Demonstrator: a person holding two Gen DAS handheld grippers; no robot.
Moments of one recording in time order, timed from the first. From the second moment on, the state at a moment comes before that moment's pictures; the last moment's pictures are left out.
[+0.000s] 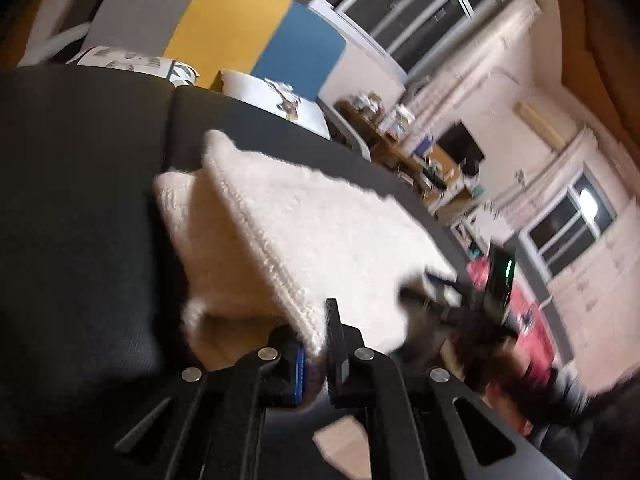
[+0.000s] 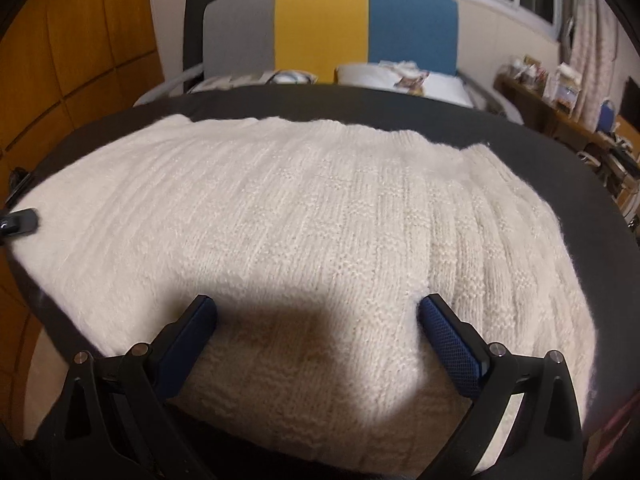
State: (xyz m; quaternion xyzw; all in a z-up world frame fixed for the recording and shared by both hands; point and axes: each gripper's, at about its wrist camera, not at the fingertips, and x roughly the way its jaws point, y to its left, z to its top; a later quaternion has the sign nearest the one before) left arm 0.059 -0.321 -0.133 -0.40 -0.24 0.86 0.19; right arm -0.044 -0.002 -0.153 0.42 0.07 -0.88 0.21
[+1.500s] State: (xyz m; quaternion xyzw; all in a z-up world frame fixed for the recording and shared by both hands) left arm -0.016 -0.385 -0.118 -0.43 -0.32 0.82 0.21; right arm -0.089 0.005 -0.163 0.47 0.09 -0.85 0.21
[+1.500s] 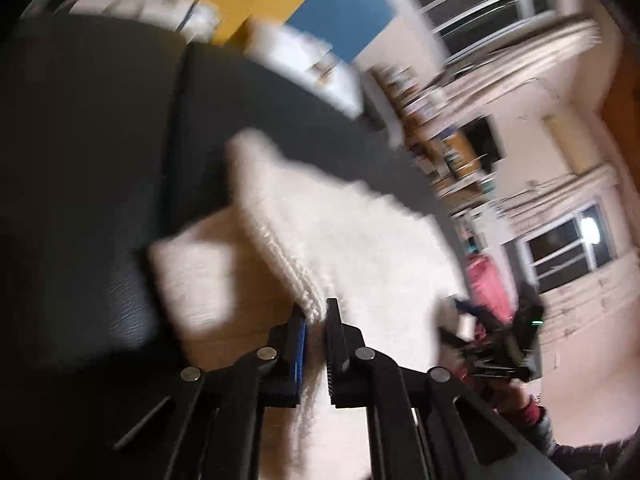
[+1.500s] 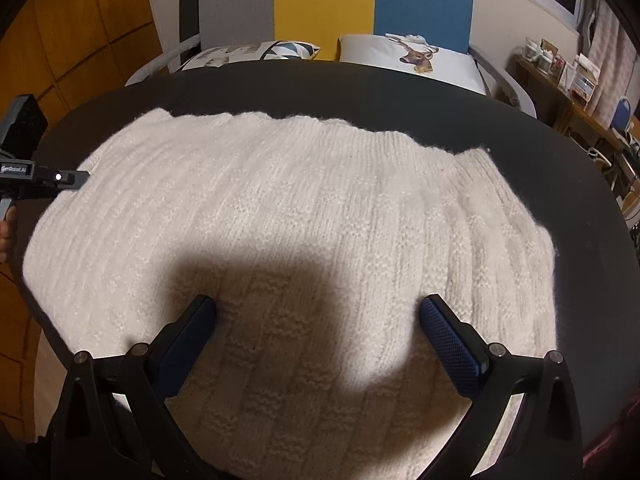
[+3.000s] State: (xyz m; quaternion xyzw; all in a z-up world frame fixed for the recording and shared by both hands) left arm 0.001 -0.361 -0.122 -0.39 -0.29 0.87 0.09; right arm -0.078 0.031 -0.148 0.45 0.09 -0.85 0.24
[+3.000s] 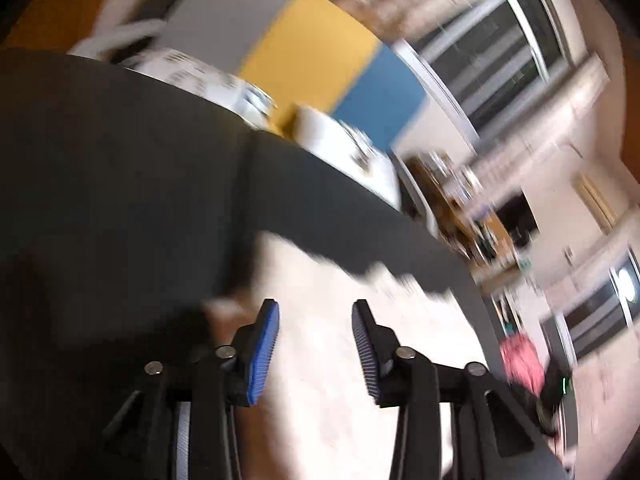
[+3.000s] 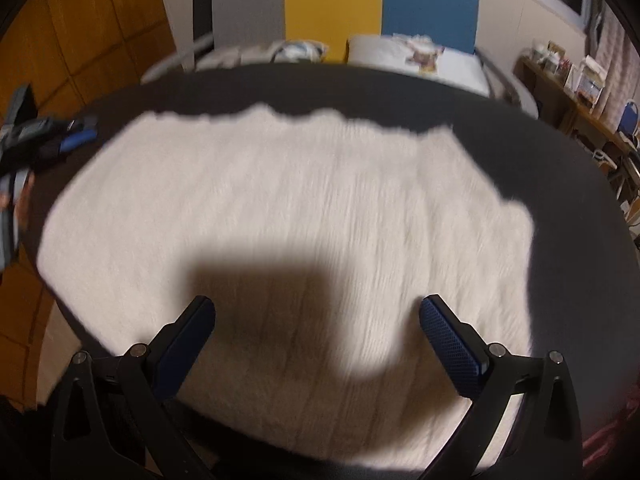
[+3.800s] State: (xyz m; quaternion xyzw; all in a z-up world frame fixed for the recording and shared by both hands) left arm -0.001 -0.171 -0.111 -0.41 -0.05 0.88 0.24; right arm -0.022 0.171 -0.151 0.47 -0.19 -0.78 0.36
